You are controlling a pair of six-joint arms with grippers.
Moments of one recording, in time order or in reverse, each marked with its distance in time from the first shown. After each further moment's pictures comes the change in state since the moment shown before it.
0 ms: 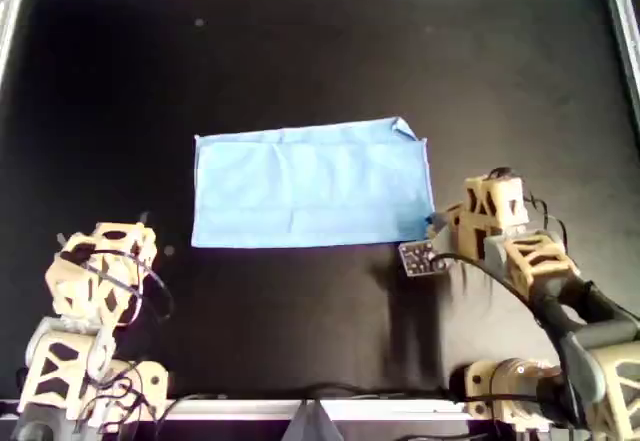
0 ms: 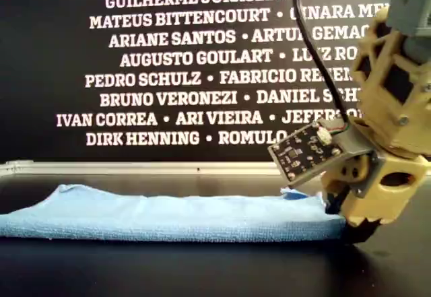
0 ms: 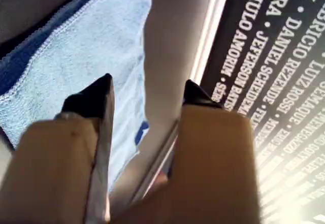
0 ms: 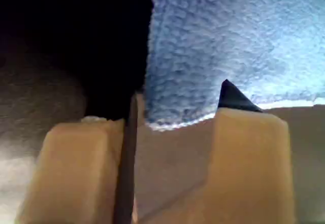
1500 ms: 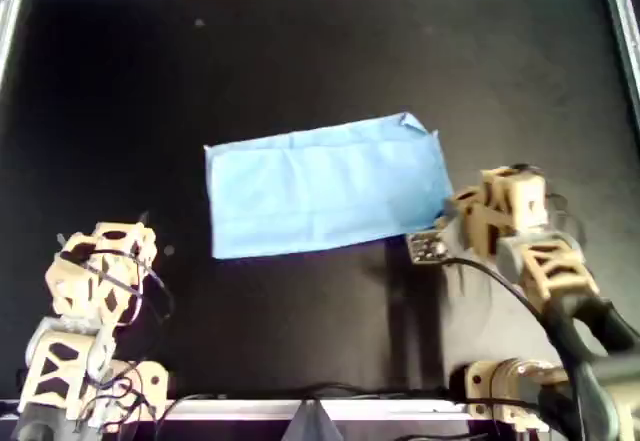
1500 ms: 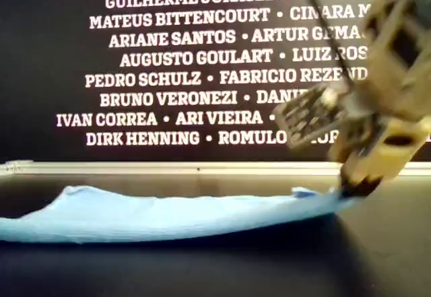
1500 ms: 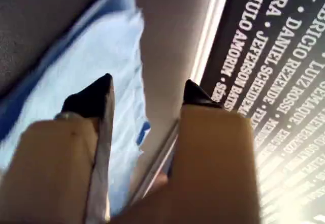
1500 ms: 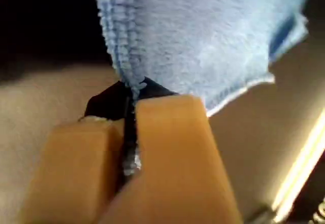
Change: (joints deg) left arm 0.0 0.0 0.0 0.0 0.0 0.0; right arm -2.6 13.7 4.1 -0.1 0.0 0.1
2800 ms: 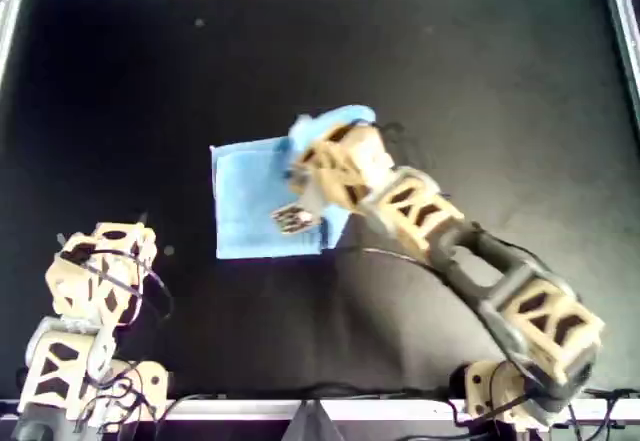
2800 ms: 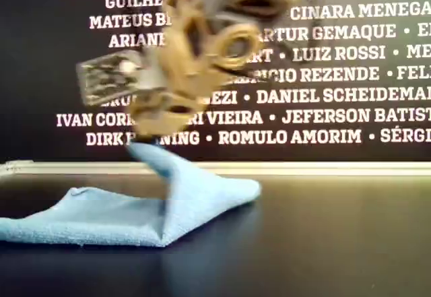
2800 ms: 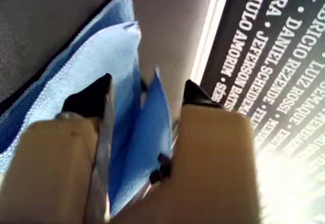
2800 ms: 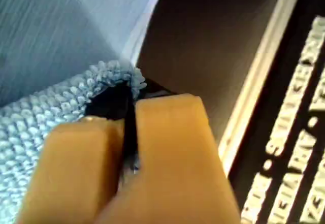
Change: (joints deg) left arm 0.0 0.0 0.0 0.0 0.0 0.0; right arm 34.8 -46.3 -62.3 -2.2 0.2 7.7
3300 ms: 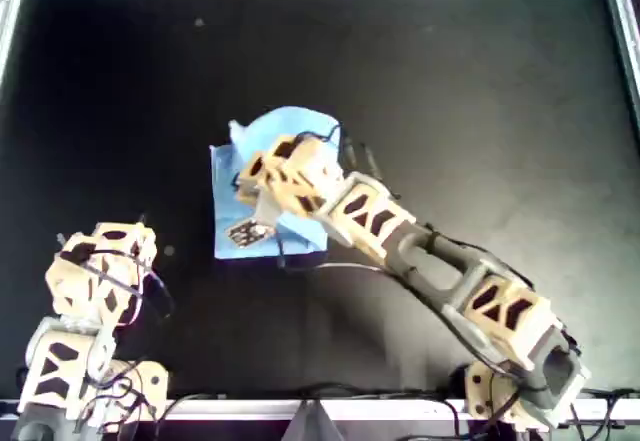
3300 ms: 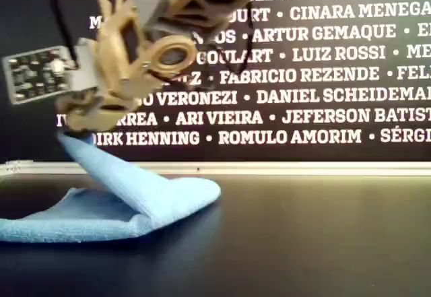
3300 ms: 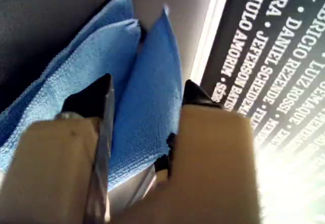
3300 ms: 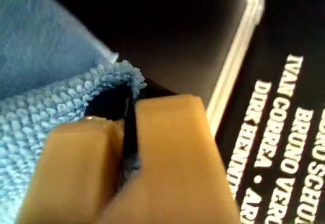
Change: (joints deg) left arm 0.0 0.0 0.0 0.0 0.0 0.0; right arm 7.9 -14.0 -20.4 0.0 0.0 -0.4
